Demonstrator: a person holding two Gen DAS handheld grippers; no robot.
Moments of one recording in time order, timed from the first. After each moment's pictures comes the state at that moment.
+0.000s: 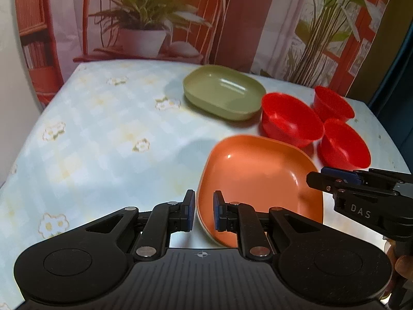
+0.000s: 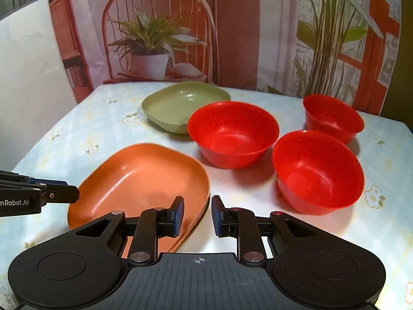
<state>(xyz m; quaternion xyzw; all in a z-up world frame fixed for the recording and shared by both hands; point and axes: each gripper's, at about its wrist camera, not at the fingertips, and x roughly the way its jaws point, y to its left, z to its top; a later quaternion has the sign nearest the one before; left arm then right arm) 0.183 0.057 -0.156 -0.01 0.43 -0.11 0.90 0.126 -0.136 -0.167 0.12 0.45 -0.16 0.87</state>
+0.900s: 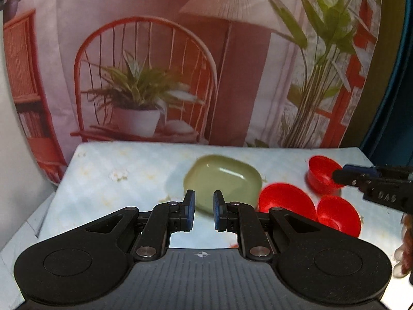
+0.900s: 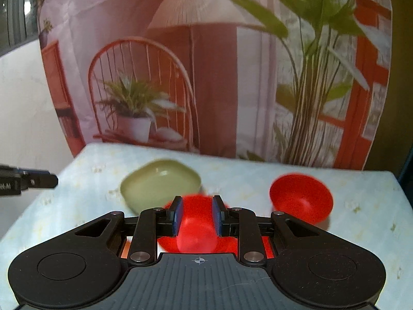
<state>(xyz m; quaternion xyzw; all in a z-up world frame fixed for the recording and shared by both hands) 0.238 0.052 -0.067 0.02 0.32 -0.12 0.94 0.165 -0.212 -0.084 0.10 0.37 -0.18 0.91</state>
